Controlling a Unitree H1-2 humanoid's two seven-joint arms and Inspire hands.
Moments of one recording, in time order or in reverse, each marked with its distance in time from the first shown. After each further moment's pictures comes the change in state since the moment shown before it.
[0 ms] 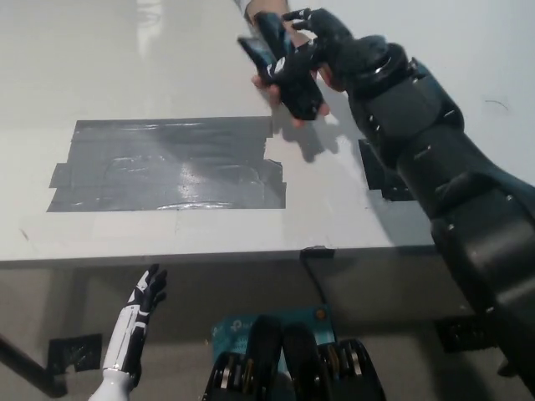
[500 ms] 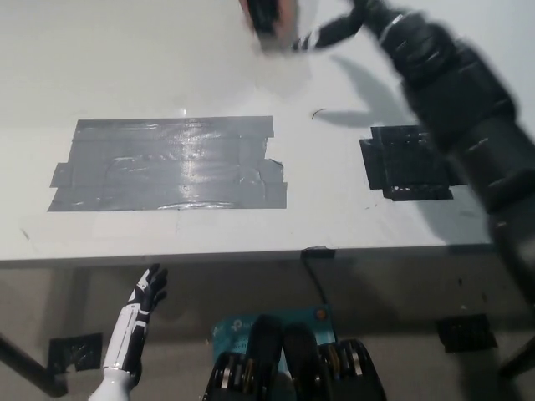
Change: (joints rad) left_arm -0.002 0.000 -0.002 -0.001 -0.001 0.000 0.000; right_arm 0.044 -0.183 0.009 -0.261 -0.070 -0.172 0.071
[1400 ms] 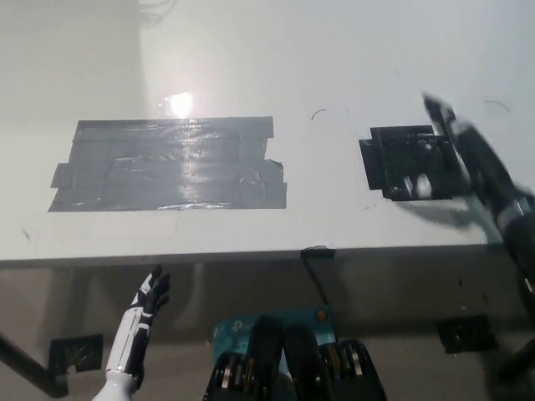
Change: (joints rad) left_arm 0.001 -0.002 -0.005 0.021 0.002 0.004 -0.001; right_arm 0.859 -0.157 -0.151 -0.822 0.107 0.116 0.036
